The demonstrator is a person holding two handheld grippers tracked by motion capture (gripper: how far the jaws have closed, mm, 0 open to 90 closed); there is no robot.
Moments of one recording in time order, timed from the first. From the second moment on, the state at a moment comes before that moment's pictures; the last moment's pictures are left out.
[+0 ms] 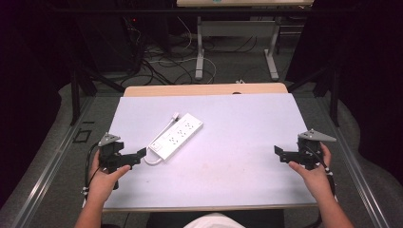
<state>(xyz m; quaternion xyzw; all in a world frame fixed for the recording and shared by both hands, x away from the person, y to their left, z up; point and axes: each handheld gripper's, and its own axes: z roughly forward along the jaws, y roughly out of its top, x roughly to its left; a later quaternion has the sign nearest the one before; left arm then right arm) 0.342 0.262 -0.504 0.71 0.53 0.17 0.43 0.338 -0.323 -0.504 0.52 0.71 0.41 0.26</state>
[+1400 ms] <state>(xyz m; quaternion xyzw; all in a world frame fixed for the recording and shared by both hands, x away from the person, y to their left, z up) 0.354 0.247 -0.490 0.77 0.49 0.18 0.36 0.336 -0.307 -0.509 0.50 0.73 0.39 0.26</state>
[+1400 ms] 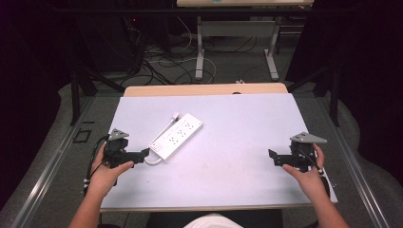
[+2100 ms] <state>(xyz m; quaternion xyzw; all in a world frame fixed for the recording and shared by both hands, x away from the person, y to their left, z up) 0.369 0.231 -0.478 0.80 0.47 0.18 0.32 0.335 -0.308 -0.509 0.50 0.73 0.39 0.26</state>
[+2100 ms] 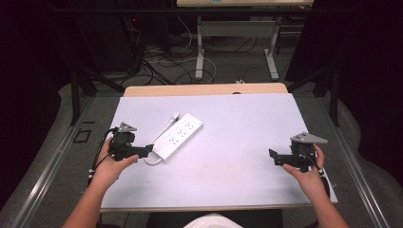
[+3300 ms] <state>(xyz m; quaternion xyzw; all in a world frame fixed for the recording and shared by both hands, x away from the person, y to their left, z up) 0.407 0.201 -0.462 0.80 0.48 0.18 0.31 0.336 -0.305 -0.513 0.49 0.74 0.38 0.25</state>
